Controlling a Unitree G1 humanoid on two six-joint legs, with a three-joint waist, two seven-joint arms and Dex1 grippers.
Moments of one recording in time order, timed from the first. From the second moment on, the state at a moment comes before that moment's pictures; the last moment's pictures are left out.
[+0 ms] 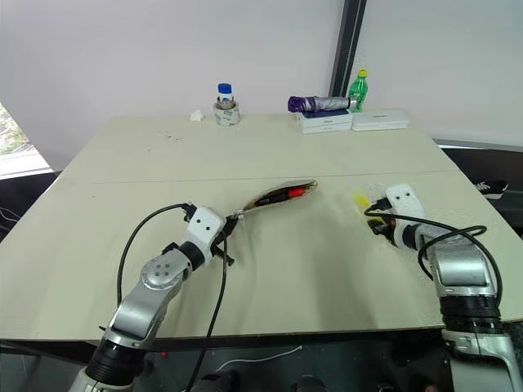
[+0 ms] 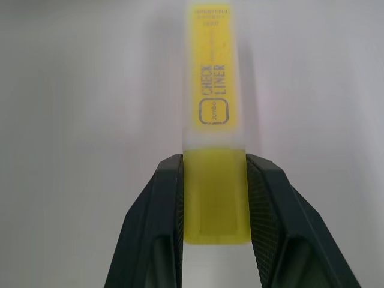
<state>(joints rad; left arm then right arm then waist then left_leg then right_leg) -0.29 0.23 -0.18 -0.21 0.05 0.35 -0.34 -0.48 -0.73 -0.17 -0.04 0.14 0.83 0.71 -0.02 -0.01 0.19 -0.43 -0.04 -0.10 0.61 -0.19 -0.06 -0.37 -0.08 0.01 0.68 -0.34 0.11</state>
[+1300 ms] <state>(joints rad) -0.27 0.37 -0.31 -0.17 0.17 0.06 -0.50 -0.62 -0.82 0.23 -0.23 0.22 0.82 0.94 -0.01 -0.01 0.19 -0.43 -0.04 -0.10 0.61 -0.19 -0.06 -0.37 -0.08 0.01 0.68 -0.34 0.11</state>
